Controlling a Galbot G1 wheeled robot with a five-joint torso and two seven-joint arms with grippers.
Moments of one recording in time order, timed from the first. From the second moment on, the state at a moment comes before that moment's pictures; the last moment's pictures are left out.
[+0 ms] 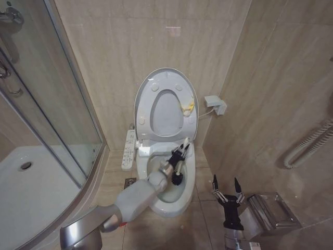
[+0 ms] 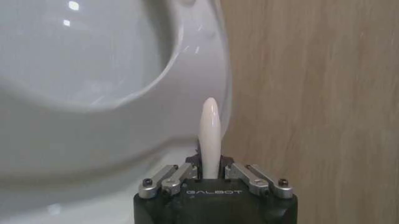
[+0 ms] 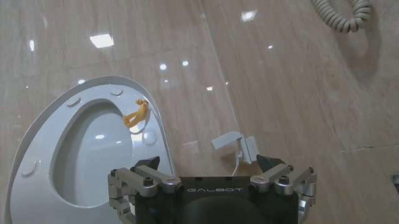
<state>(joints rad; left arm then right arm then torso) 0.36 -1.45 0.65 -0.81 -0.73 -0.59 0.06 -1.51 1.60 0.69 1.69 0.45 0.75 -0.31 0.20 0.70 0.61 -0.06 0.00</state>
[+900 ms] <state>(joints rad) 0.40 -1.44 0.56 -0.91 -0.69 -0.63 0.09 -1.52 1.61 0.69 1.70 0.43 0.75 -0.31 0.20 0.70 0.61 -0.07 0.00</state>
